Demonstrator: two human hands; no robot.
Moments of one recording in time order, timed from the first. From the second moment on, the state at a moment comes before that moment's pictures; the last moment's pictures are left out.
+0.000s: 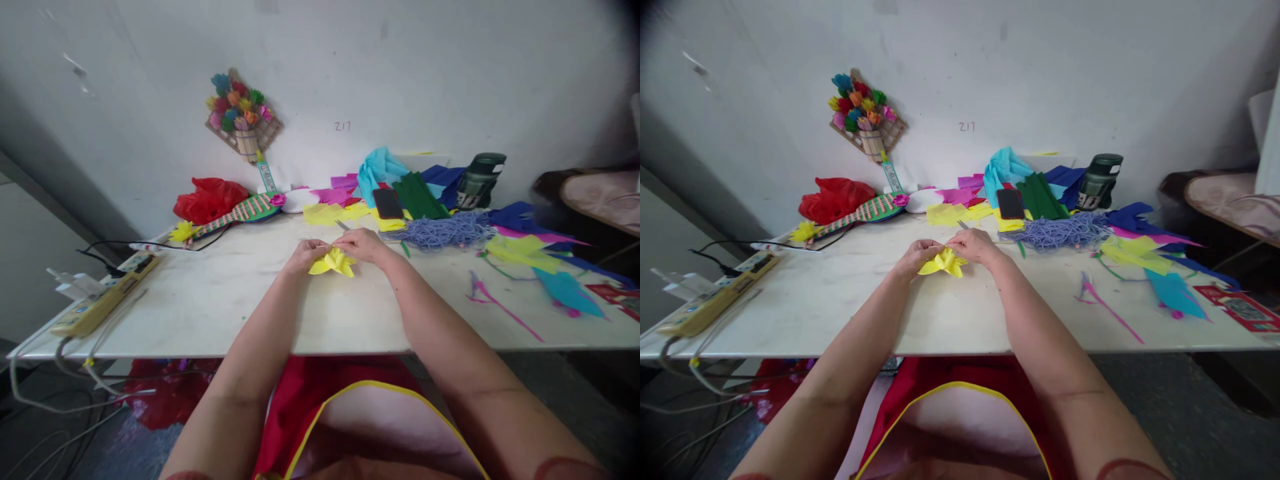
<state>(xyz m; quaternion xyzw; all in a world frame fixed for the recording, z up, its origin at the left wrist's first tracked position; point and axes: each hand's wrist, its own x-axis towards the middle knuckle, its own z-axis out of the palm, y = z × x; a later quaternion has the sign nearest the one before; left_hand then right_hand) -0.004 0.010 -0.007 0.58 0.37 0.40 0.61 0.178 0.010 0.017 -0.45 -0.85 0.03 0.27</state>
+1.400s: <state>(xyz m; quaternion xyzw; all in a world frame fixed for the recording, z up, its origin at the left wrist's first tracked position) -0.004 0.014 -0.011 0.57 0.34 0.38 0.64 0.180 0.013 0.019 -0.41 -0.87 -0.02 0.27</state>
